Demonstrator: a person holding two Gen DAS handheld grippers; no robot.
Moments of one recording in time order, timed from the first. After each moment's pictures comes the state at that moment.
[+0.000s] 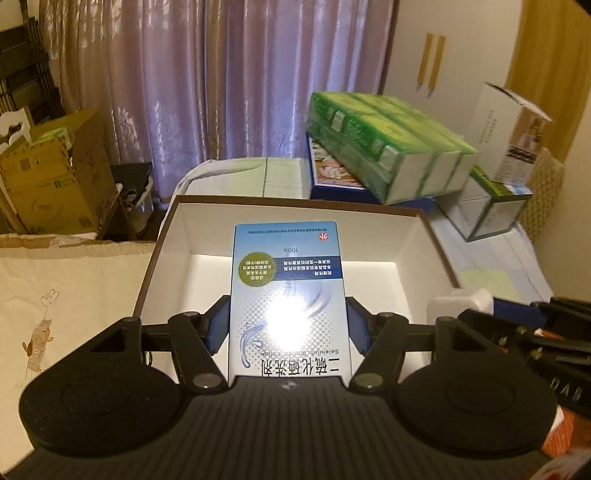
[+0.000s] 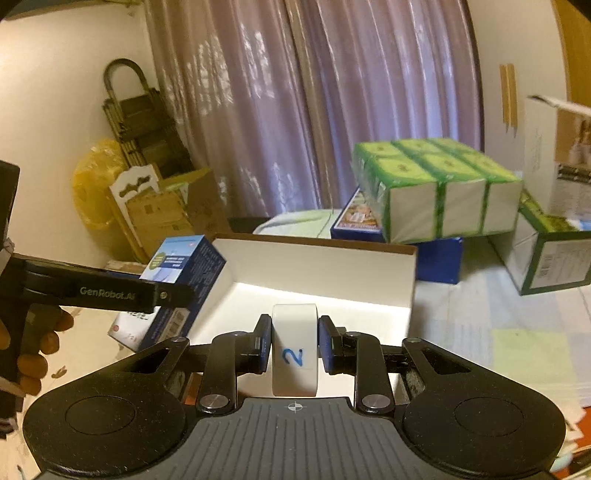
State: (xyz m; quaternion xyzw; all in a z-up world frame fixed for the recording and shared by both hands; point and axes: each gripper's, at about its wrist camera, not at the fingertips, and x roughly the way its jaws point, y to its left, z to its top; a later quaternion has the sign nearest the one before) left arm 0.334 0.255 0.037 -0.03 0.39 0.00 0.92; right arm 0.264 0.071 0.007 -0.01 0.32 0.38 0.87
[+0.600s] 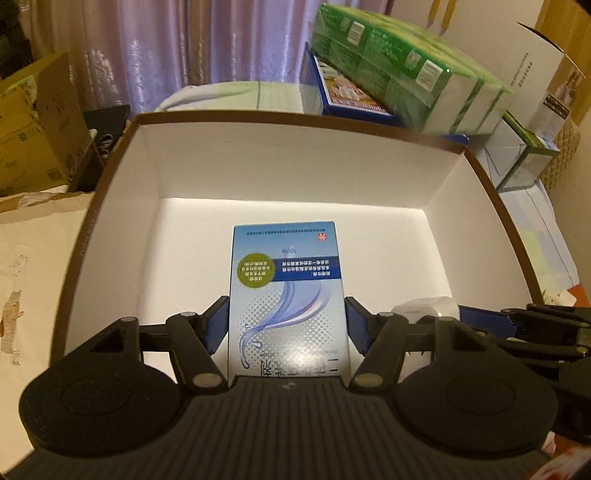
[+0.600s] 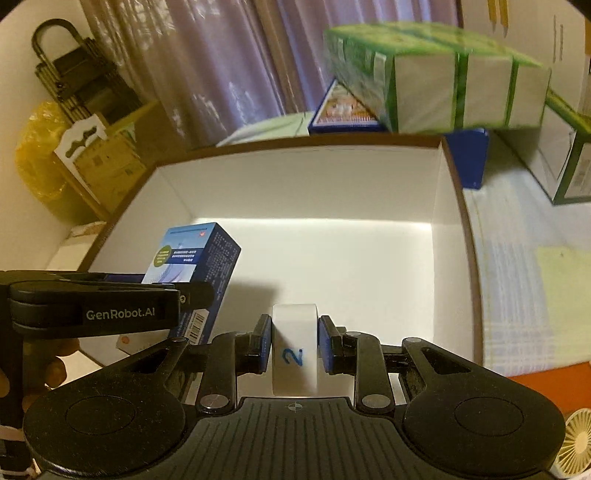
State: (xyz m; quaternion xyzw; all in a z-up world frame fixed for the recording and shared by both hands) left arm 0.392 0.272 -0.049 -0.04 0.47 -0.04 0.88; right arm 0.325 0.131 -0.070 0.00 0.46 0.31 0.83
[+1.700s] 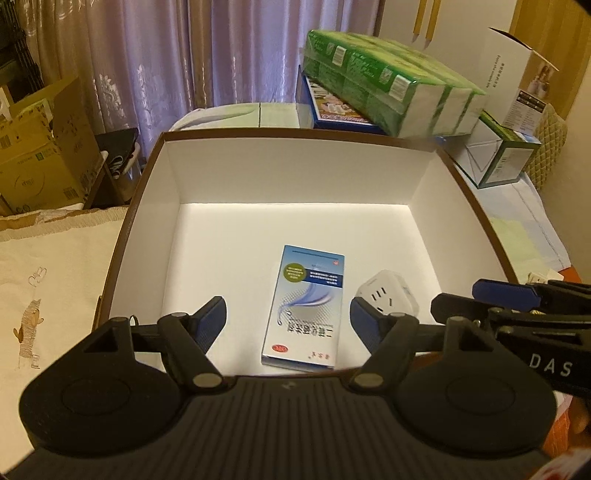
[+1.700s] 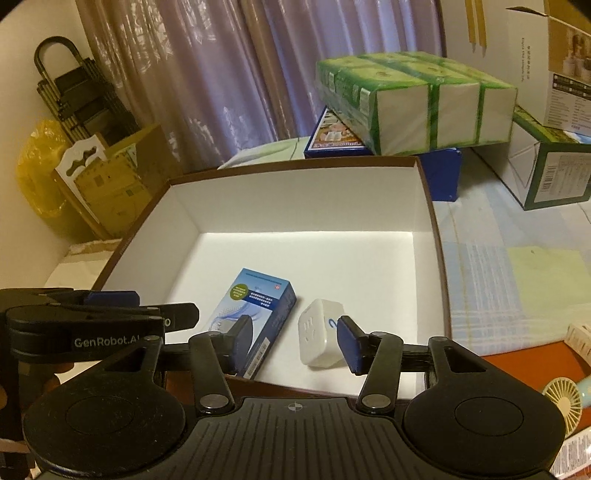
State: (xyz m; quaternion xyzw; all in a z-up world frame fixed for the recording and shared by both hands) left arm 0.331 0.264 -0.015 -0.01 0.44 -0.03 0.90; right arm 0.279 0.111 -0.038 0.01 0.42 0.30 0.86
